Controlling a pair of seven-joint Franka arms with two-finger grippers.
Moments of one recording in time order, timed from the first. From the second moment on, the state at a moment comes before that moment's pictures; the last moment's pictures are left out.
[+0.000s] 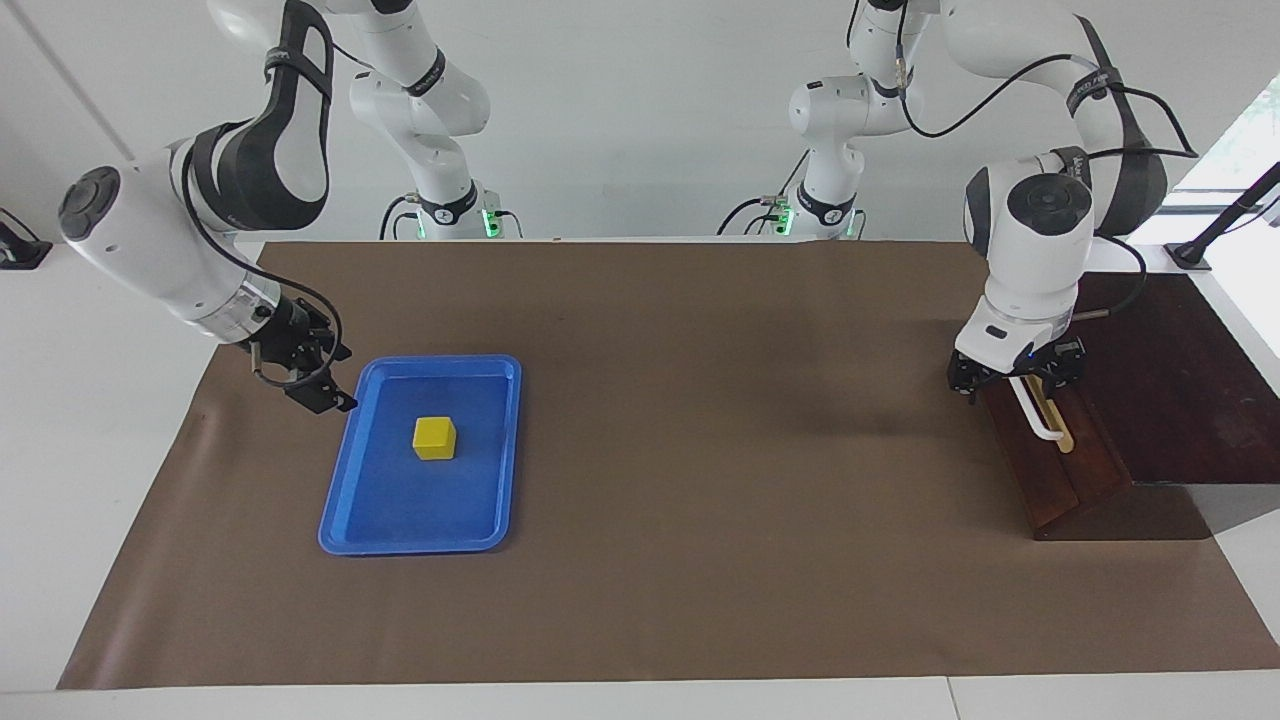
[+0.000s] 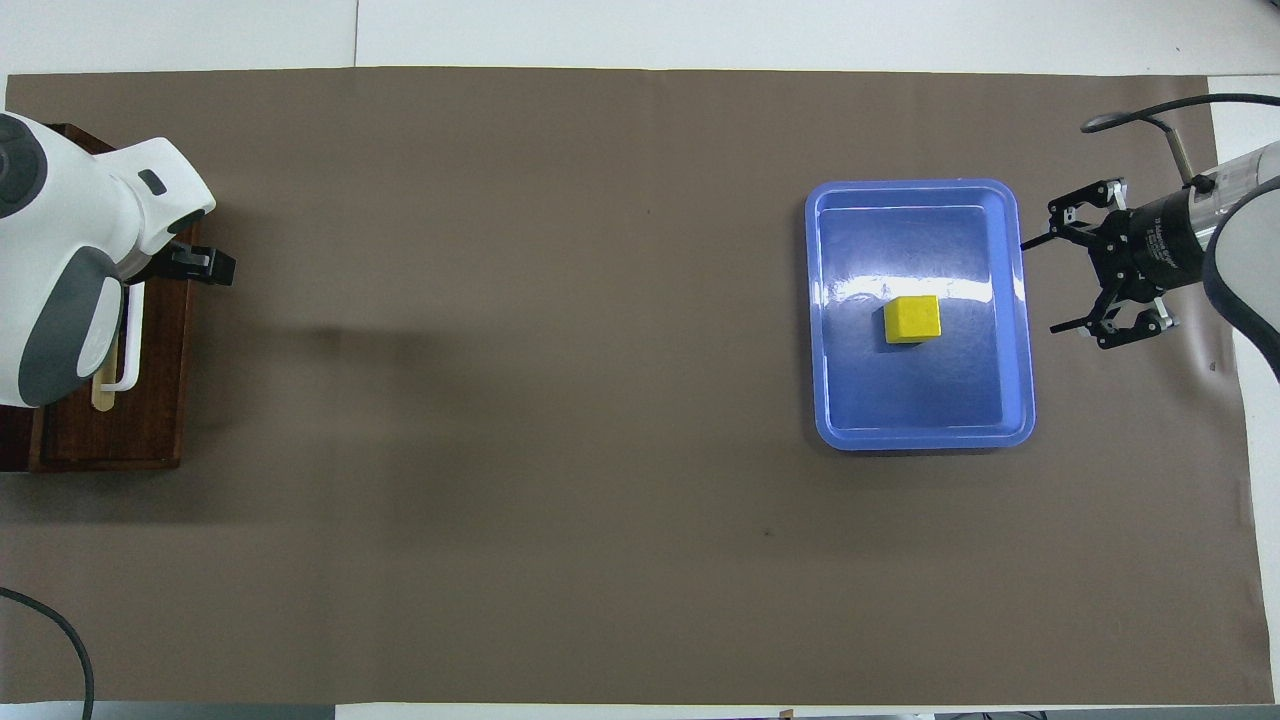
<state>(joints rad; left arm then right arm) 0.03 0.18 -0.10 -1.85 0.41 2.09 -0.05 -0.13 0.20 0.00 -1.74 0.34 1.82 1.10</state>
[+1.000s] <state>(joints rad) 0.05 0.19 -0.10 -1.97 0.41 2.23 -0.11 -0.13 0.38 0.01 -1.86 0.65 2.05 1.03</state>
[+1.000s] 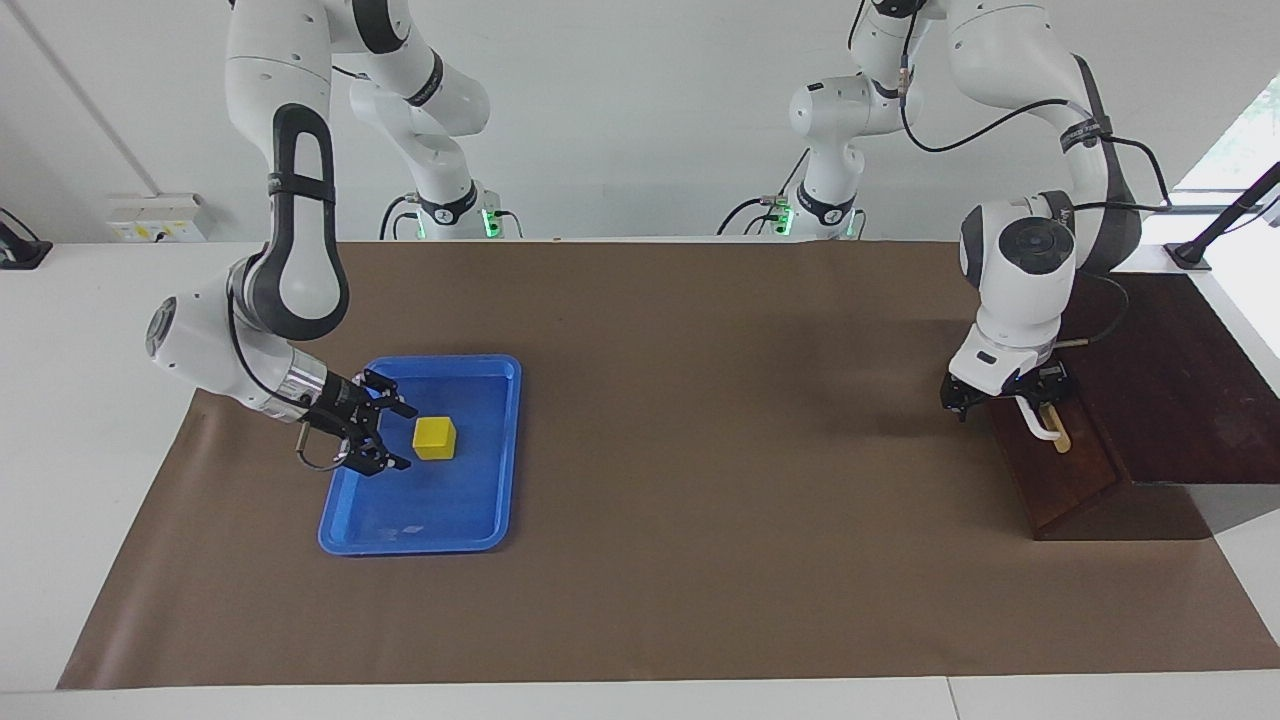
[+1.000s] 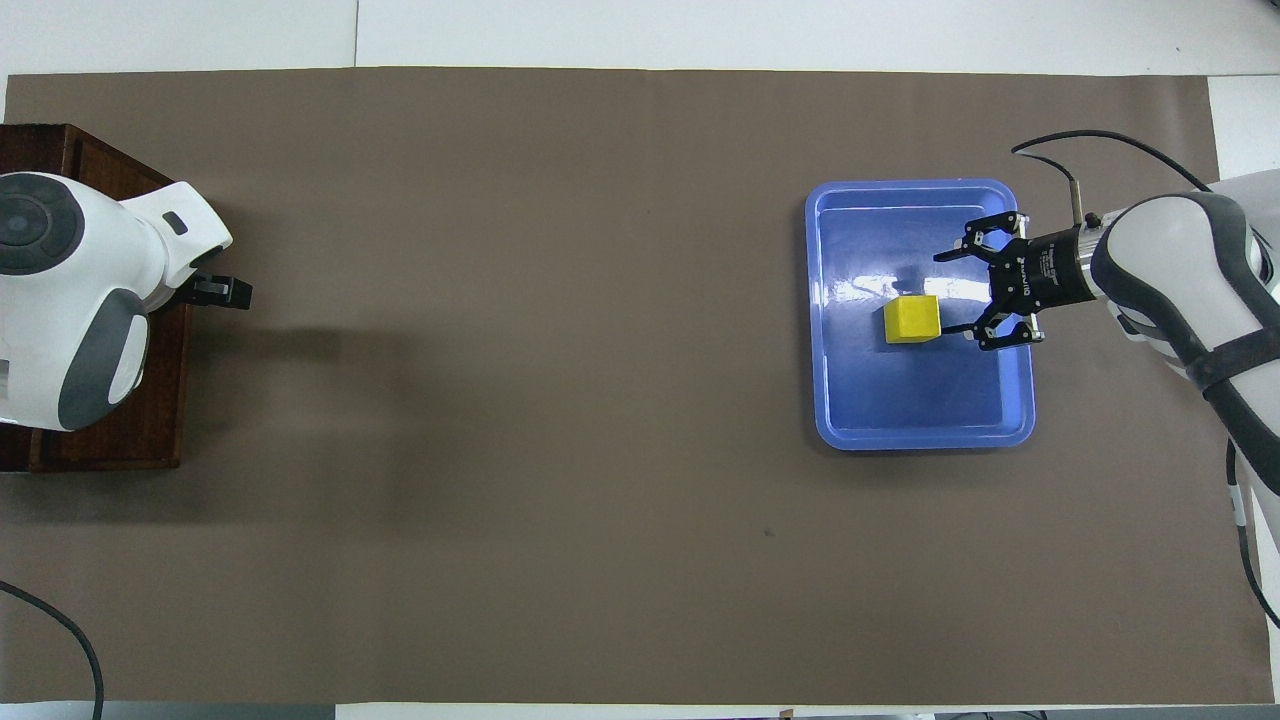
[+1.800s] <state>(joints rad) -0.15 0.19 -0.11 -1.96 0.33 2.23 -0.36 -0.12 0.42 0.01 -1.87 0.65 2.10 1.00</state>
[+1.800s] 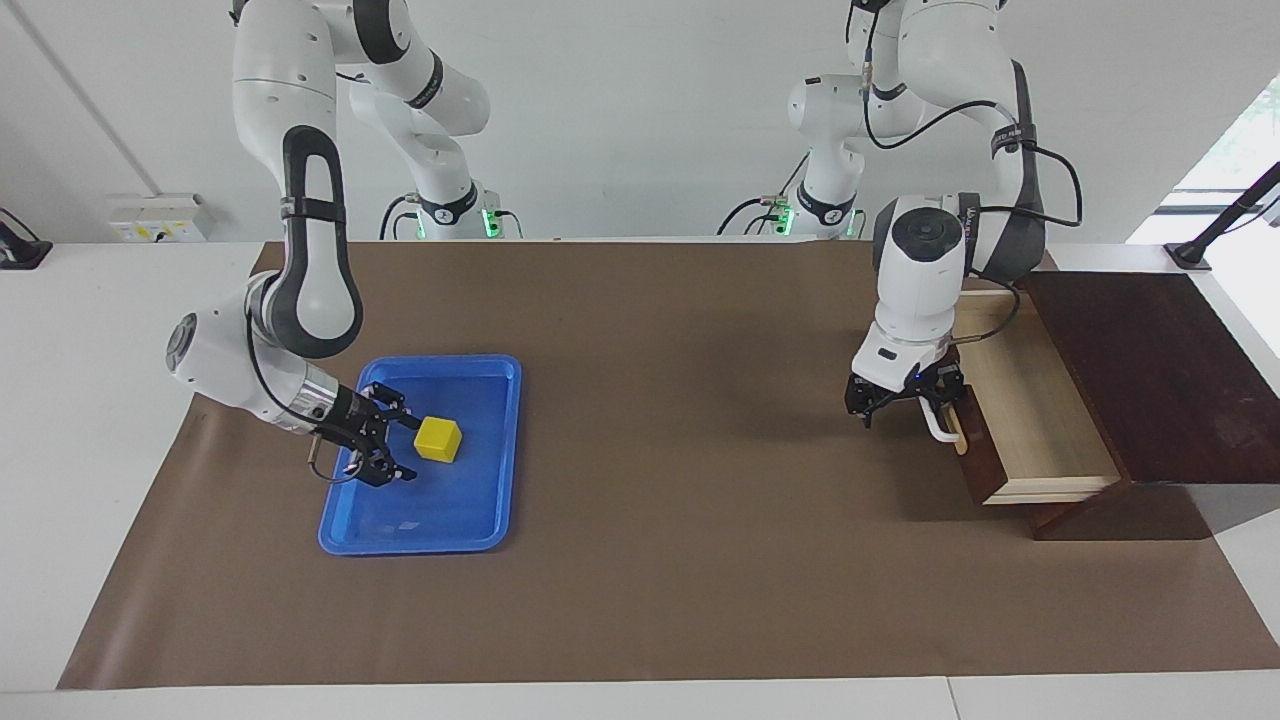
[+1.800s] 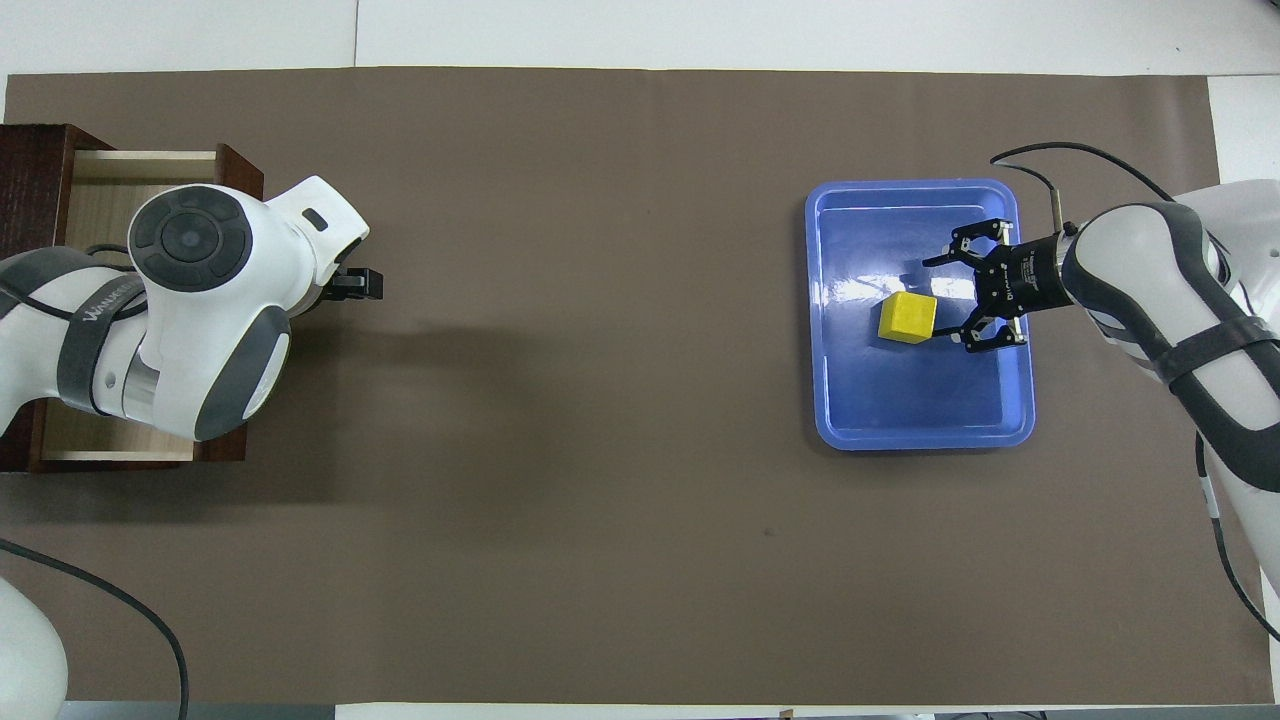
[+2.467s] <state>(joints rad) -0.17 0.19 -0.11 -1.94 0.31 2.19 -0.39 -0.15 0.41 0.01 -1.87 0.69 2.00 1.00</state>
